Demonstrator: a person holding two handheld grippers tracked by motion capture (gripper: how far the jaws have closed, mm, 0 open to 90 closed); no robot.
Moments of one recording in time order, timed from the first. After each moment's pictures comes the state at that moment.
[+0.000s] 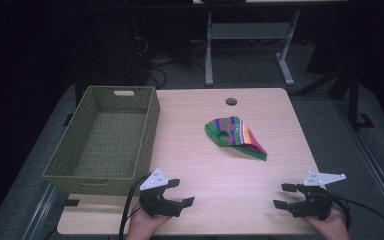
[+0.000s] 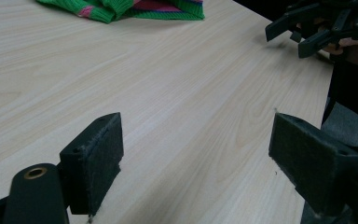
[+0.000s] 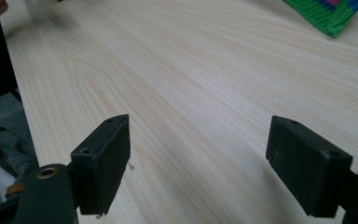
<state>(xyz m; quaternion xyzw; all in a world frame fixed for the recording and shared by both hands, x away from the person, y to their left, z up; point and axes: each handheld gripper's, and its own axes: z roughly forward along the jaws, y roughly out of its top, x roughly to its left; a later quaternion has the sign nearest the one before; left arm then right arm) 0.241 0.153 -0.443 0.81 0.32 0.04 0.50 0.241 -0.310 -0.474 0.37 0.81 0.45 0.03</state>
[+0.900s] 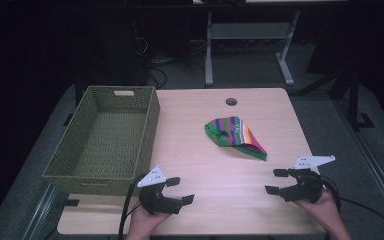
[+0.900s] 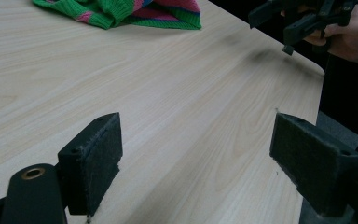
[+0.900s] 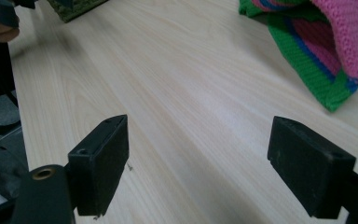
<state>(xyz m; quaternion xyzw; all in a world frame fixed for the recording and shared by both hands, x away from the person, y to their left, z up) 0.247 0.157 -0.445 0.79 0.33 0.02 0.52 0.275 -0.288 -0.444 0.34 0.82 0.45 0.03</state>
